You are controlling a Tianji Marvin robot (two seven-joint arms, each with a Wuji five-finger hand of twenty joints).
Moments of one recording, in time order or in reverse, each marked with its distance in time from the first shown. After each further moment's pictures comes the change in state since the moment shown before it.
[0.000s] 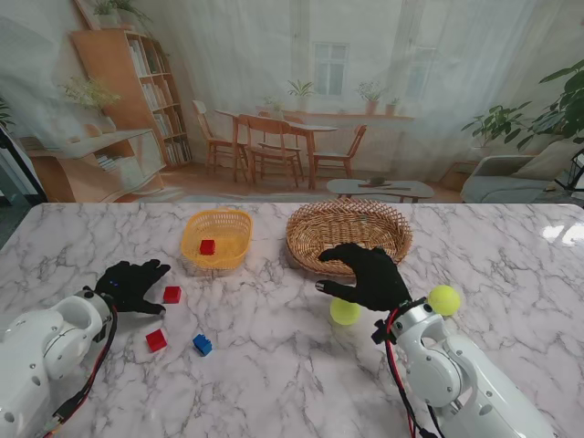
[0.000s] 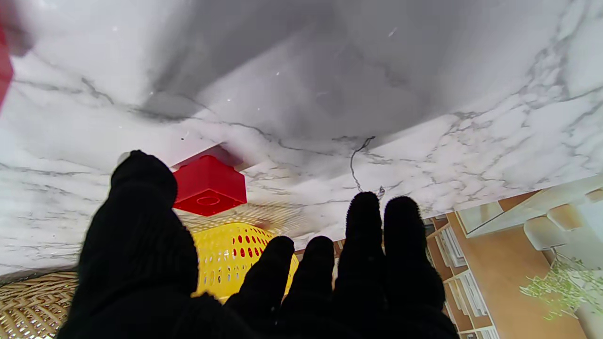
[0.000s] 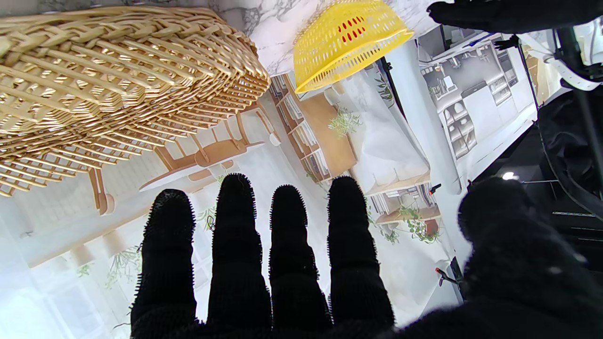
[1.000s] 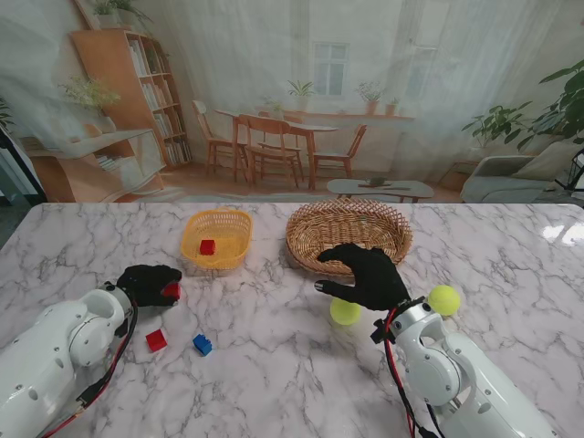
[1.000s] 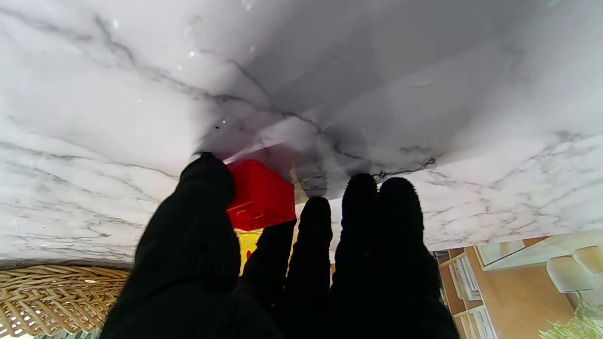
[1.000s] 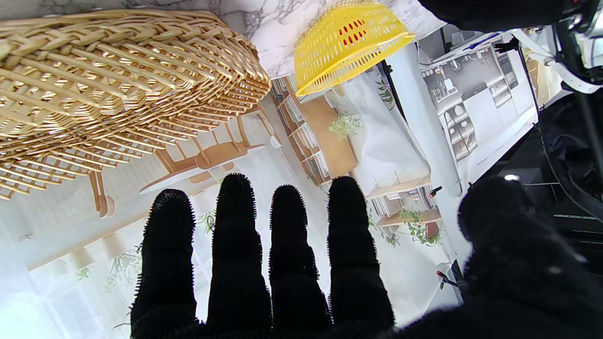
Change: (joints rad) left arm -0.123 -0.012 0.161 0.112 -0.141 0.073 -0.025; right arm 0.008 0.001 -0.007 0.007 0.001 0.004 0.005; left_hand 0.214 0.009 0.097 0.000 0.076 -0.019 0.269 0.280 0.143 -0.033 0.316 0.290 0.091 -0.021 0.140 0.202 0.141 -0.036 0.164 0.047; right_hand 0.000 0.000 0.000 0.000 0.000 0.000 0.000 0.000 0.000 0.000 0.000 0.000 0.000 0.000 0.000 0.000 0.000 0.000 0.000 0.000
